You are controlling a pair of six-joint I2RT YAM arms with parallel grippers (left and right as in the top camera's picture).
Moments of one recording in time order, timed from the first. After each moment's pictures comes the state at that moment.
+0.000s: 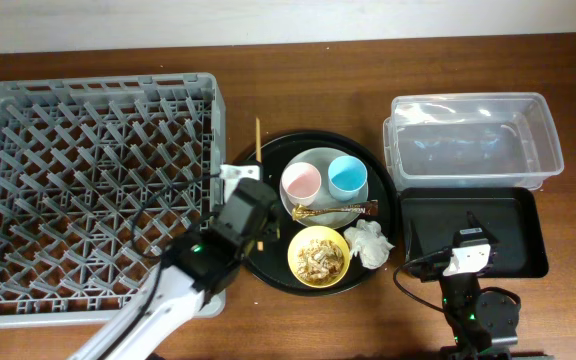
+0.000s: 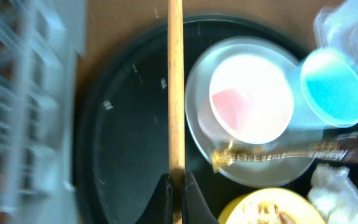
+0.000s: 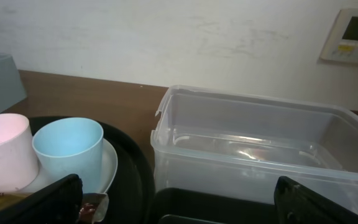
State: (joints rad) left arm -0.65 1.28 0.84 -0.43 -0.24 -0.56; right arm 0.04 0.01 0.01 -0.07 -0.04 -0.09
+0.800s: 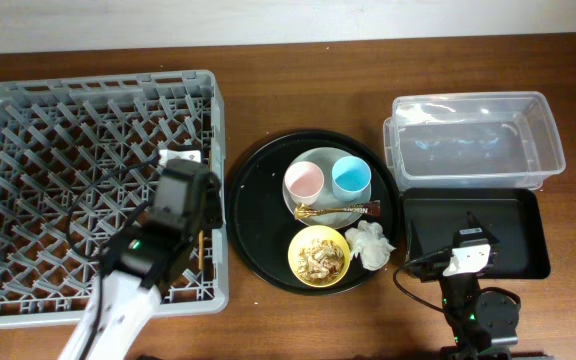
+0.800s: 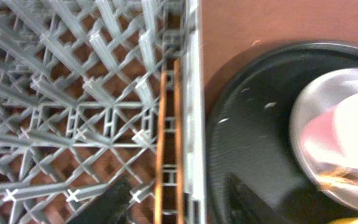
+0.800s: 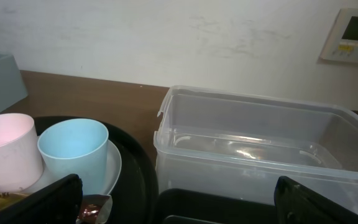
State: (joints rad) left arm -0.35 1.15 0.92 -0.64 -0.26 -0.31; right arm 0.04 0.01 0.01 -0.07 -0.04 -0.09
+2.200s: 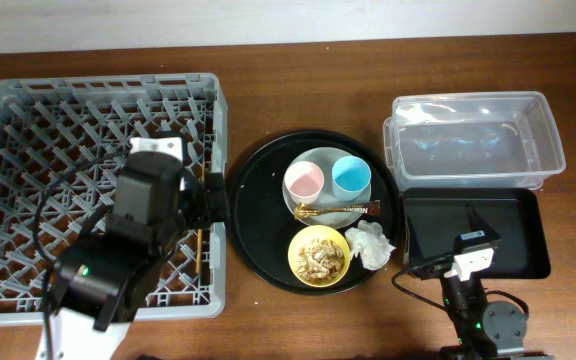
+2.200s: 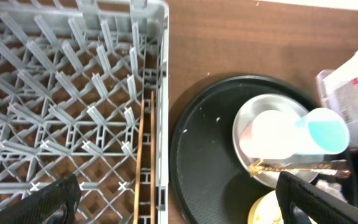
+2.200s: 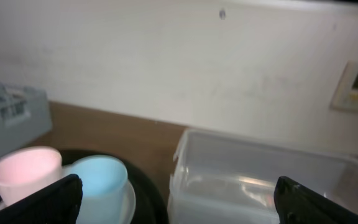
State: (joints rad) left arm -0.36 1.05 1.21 -0.92 -0.17 -0.34; right arm 0.04 0.01 0.03 0.06 -0.13 -0.10
